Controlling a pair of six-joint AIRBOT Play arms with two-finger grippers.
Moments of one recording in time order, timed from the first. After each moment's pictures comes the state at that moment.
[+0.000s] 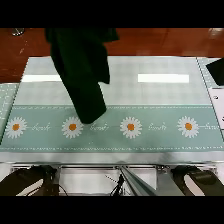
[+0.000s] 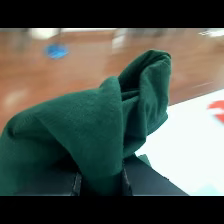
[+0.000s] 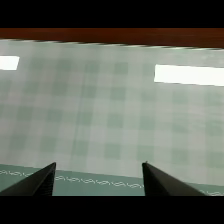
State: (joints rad) left arm -0.45 -1.07 1.72 1.18 -0.82 -1.53; right arm 0.08 -0.68 1.31 -1.52 1.25 1.61
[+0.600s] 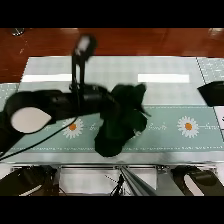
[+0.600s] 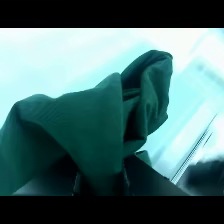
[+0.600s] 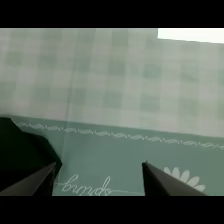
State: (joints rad) left arm -0.79 -0.94 0.99 1.16 -0.73 -1.63; right arm 0.08 -0.63 1.11 -1.50 1.32 1.59
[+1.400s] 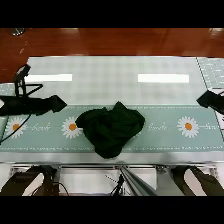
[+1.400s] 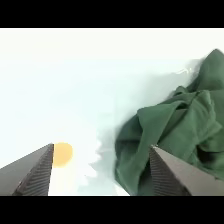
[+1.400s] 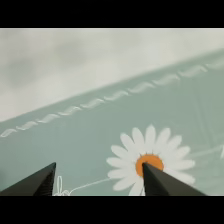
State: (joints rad) left arm 0.02 -0.80 0.74 1.08 -1.13 -1.52; right arm -0.39 -0.82 0.85 -1.37 1.15 1.58
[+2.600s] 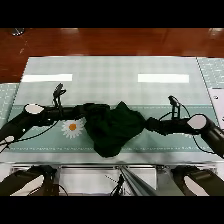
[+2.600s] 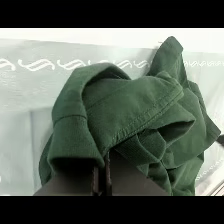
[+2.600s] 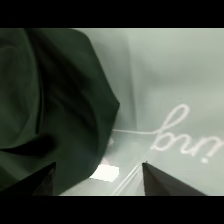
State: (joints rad) left arm -0.16 -1.15 0.53 0.42 -0.76 -1.04; right arm 0.17 -0.95 0.44 -0.88 0.84 1.52
